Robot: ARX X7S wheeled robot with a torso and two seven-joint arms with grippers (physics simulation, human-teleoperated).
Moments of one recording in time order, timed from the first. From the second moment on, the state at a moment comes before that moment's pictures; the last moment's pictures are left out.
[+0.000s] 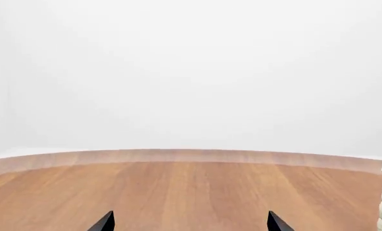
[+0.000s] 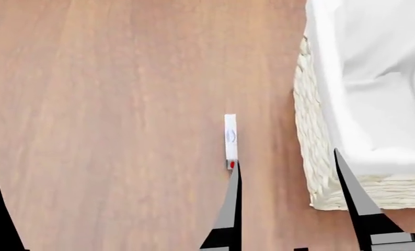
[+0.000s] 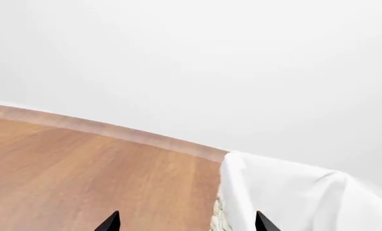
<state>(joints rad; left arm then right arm) 0.08 -0.31 0.07 0.83 -0.23 -0.16 -0.30 0.03 0.23 -0.20 -0.95 -0.09 0.50 0.14</state>
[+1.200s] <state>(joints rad) 0.09 -0.34 0.09 0.82 -0.26 -0.13 -0.33 0.02 0.25 -0.19 -0.97 -0.04 0.51 0.18</state>
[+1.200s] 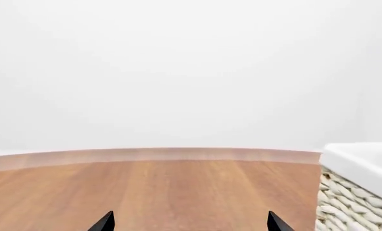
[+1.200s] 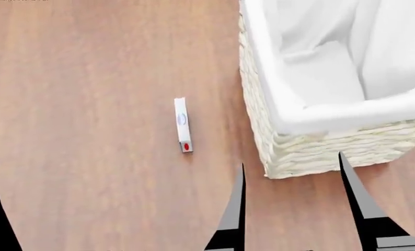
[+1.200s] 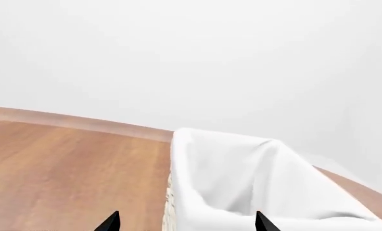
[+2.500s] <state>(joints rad) 0.09 -0.36 0.10 0.81 -0.27 -0.11 -0.36 0.03 0.28 -0.21 -0.98 -0.02 0.53 0.22</state>
